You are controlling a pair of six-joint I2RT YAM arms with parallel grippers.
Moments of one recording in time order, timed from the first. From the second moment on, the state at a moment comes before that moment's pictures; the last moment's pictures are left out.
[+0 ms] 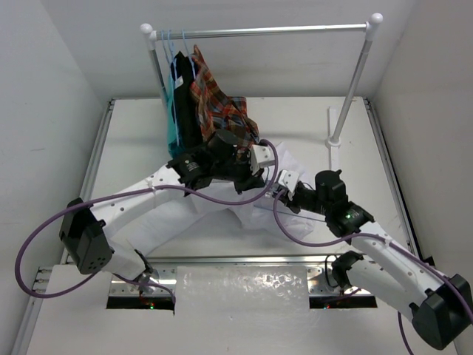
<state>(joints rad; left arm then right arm) -0.81 1.44 1.24 -0.37 0.48 0.26 0.53 0.84 0.48 -0.07 -0.45 -0.47</state>
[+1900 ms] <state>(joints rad) -0.73 1.48 0.94 -0.22 0.56 0.79 0.53 0.92 0.42 0.05 -0.52 -0.41</state>
